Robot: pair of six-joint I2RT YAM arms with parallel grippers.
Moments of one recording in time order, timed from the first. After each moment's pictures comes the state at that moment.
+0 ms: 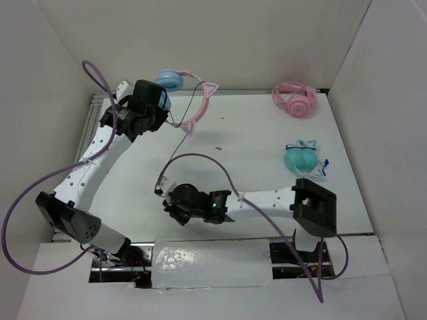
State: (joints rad) left arm -0.45 1.47 1.71 -0.96 -0.45 -1.22; right arm 1.32 1.74 1.08 -0.01 0.12 0.30
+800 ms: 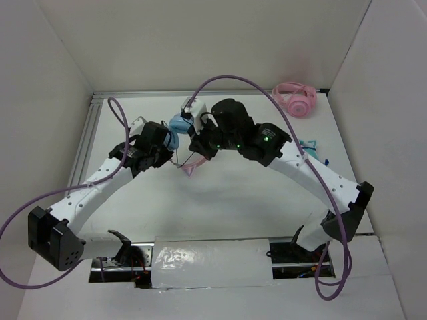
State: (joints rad) left arm -0.51 1.28 1.13 -0.72 -0.35 -1.09; right arm 0.94 1.50 1.70 -0.68 -0.16 -0.08
